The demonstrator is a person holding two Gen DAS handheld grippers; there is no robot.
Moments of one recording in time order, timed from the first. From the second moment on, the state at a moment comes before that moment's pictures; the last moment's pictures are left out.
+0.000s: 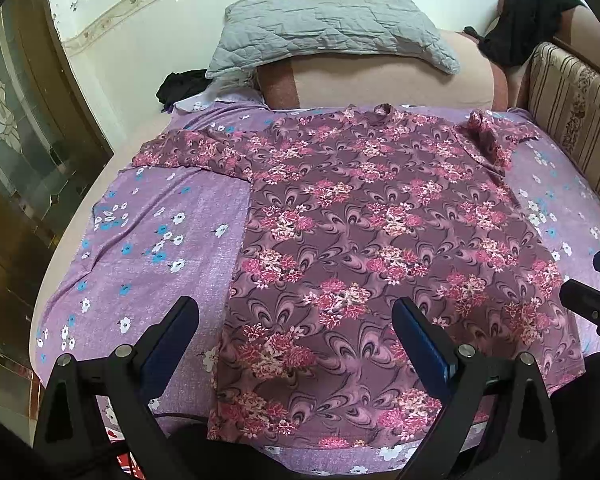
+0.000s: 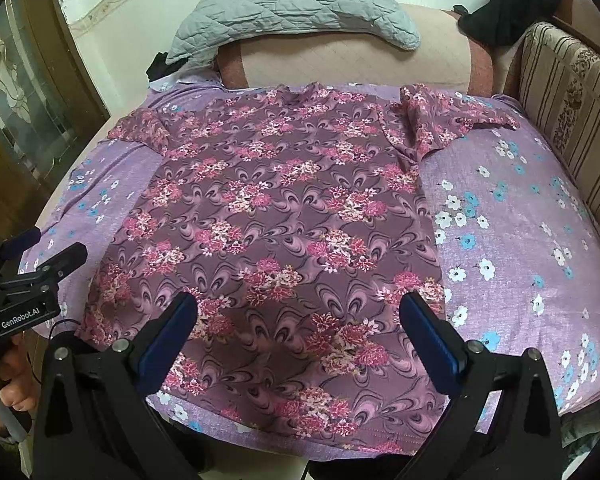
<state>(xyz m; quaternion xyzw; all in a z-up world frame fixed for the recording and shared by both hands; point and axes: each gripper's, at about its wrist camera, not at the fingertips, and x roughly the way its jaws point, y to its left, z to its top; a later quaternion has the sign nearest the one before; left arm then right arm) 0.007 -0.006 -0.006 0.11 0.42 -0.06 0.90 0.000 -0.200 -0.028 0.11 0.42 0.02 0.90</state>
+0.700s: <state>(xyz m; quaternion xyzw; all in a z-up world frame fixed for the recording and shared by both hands) 0.015 -0.013 -0.011 0.14 0.44 -0.05 0.89 0.001 -0.200 -0.032 0.11 0.42 0.02 0.90</state>
